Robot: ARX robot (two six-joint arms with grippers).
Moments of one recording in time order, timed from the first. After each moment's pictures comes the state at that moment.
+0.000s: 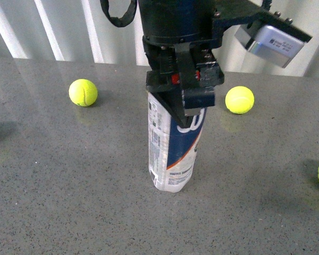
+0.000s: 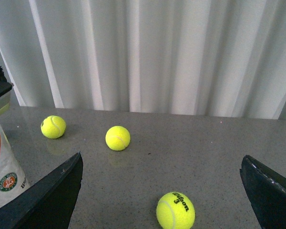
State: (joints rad) left arm -0.61 2.12 1.87 -1.17 0.11 0.95; right arm 0.00 0.00 0.01 0.00 0.00 -0.01
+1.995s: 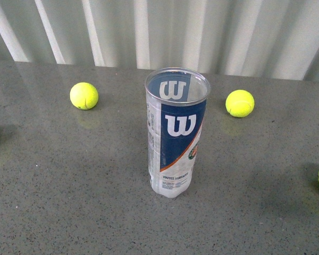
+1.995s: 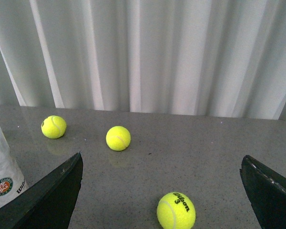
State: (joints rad) left arm 0.11 1.02 1.10 -0.22 0.30 0.05; right arm 0.00 0.00 0.01 0.00 0.00 -0.01
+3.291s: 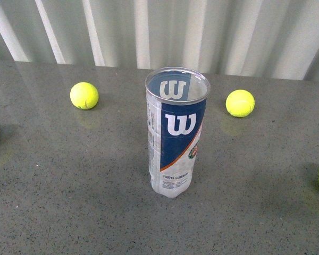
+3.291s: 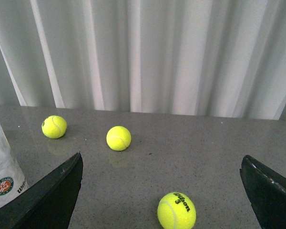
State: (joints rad) left arm 0.00 0.36 0.07 0.28 0.00 0.00; right arm 0.00 0.00 0.01 0.00 0.00 -0.01
